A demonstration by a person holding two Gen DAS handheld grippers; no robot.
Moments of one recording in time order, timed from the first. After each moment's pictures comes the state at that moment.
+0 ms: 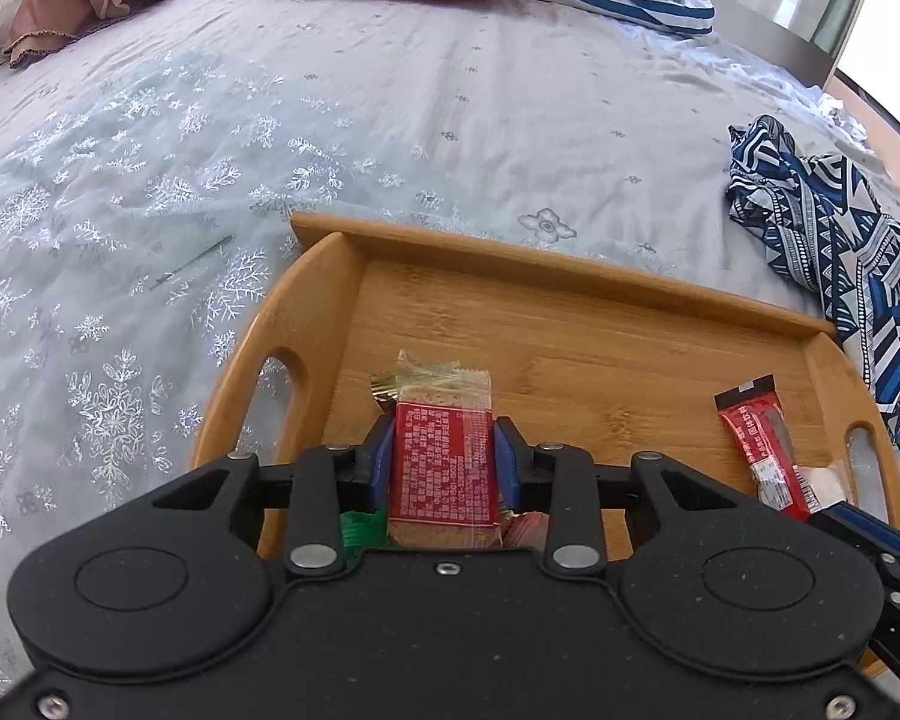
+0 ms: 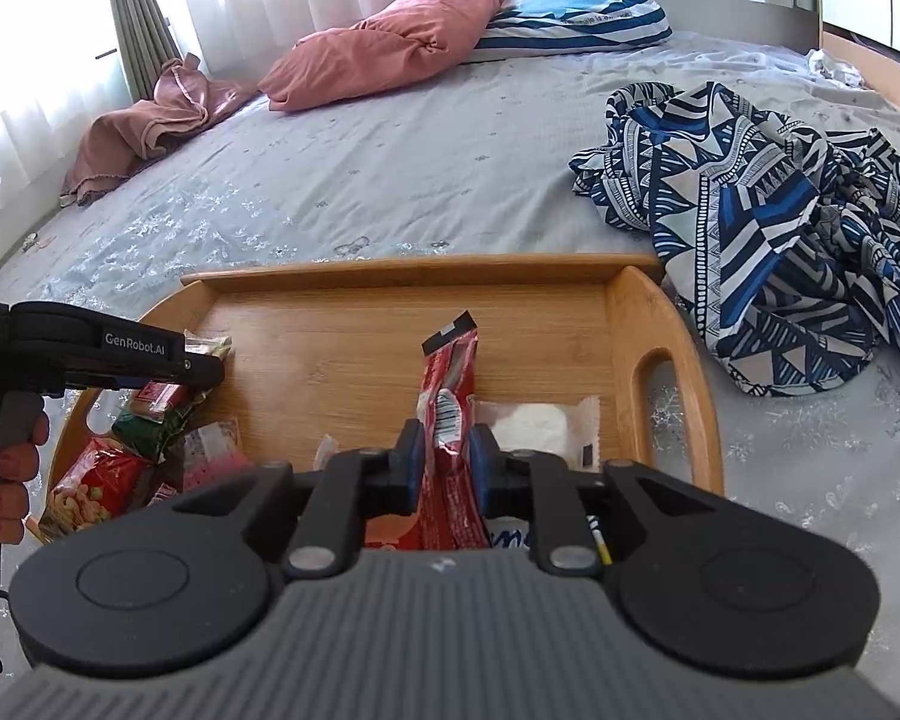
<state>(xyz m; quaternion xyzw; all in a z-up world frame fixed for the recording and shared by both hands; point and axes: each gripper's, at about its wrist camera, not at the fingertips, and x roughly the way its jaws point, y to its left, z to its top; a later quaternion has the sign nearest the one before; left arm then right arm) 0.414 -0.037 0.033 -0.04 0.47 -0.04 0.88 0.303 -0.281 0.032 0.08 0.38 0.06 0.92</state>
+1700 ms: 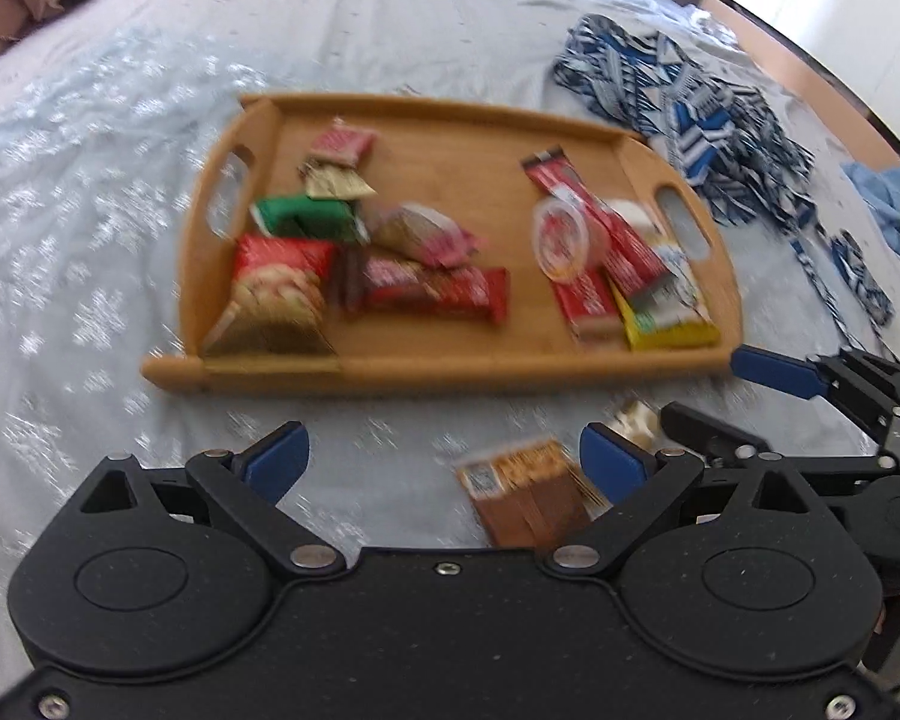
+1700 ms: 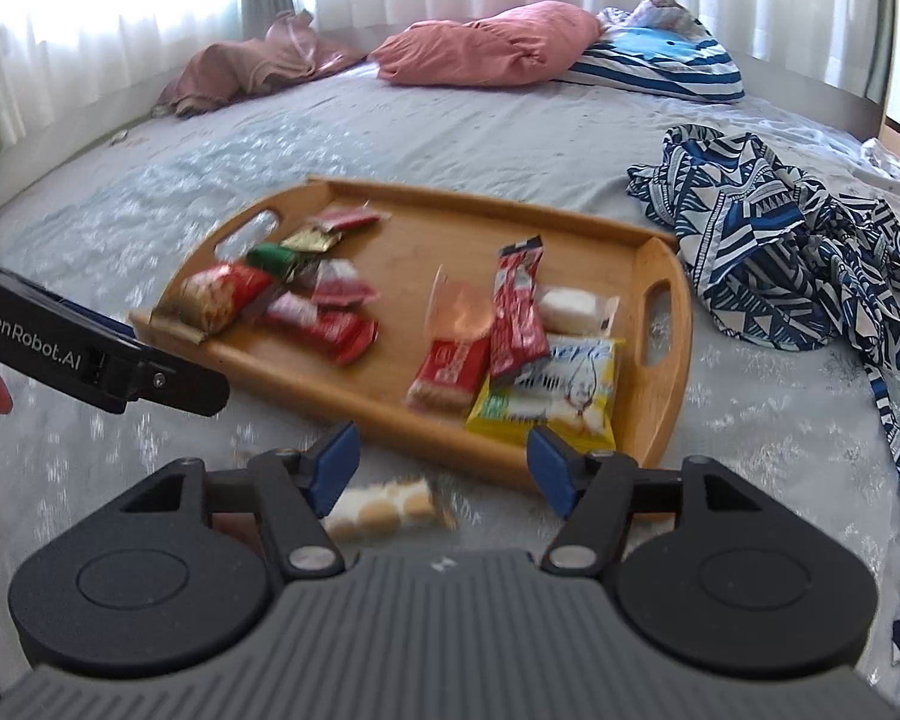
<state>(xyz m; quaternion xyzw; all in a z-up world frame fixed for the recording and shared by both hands) 0.223 -0.043 0.071 -0.01 0.49 -0.14 0.86 0.172 -0.265 0.045 -0.03 0.36 0.13 0.92</state>
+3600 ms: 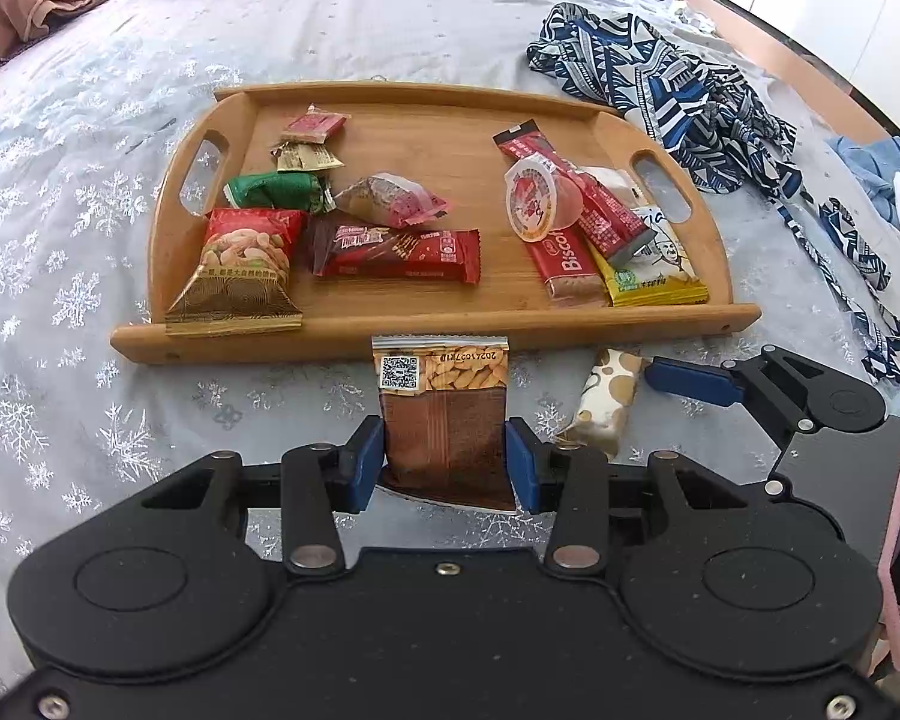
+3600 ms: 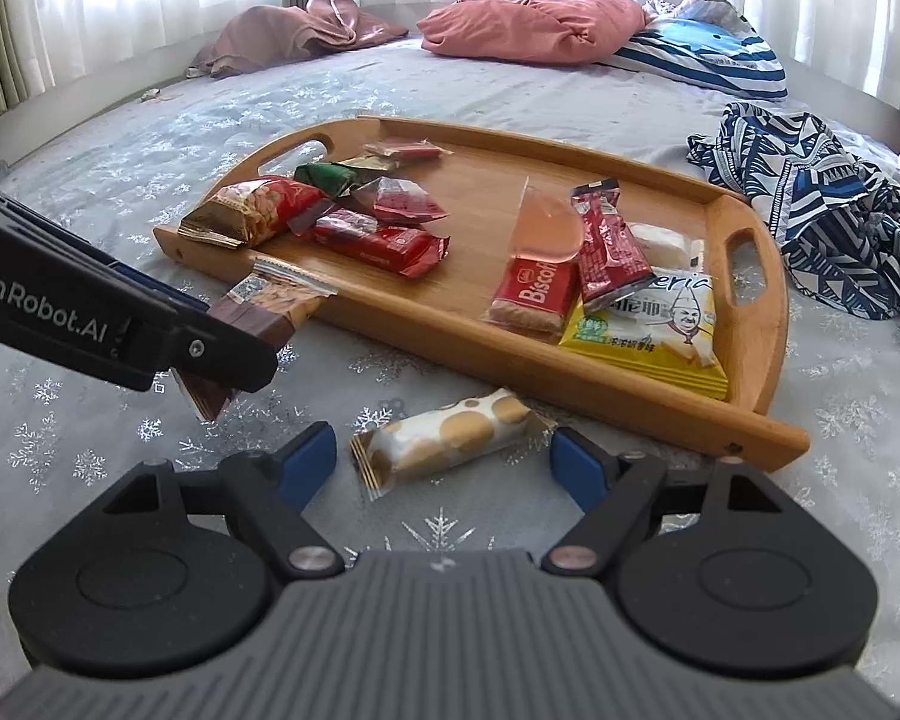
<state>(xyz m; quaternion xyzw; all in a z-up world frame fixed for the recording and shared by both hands) 0.203 -0.055 0.053 0.01 0.48 -0.15 0.87 0.166 -0.233 -0.004 -0.05 0.36 0.16 0.92</state>
